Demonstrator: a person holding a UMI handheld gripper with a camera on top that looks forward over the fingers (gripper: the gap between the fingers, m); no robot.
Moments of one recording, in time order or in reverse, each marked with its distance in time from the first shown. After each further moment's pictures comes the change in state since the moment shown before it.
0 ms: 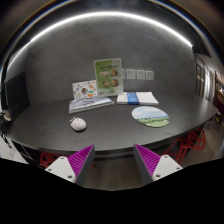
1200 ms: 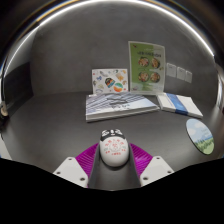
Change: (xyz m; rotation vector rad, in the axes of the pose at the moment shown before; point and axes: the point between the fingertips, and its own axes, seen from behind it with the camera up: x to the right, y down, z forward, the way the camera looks) arm -0.160 -0.036 0.219 -0.072 -0.134 -0.114
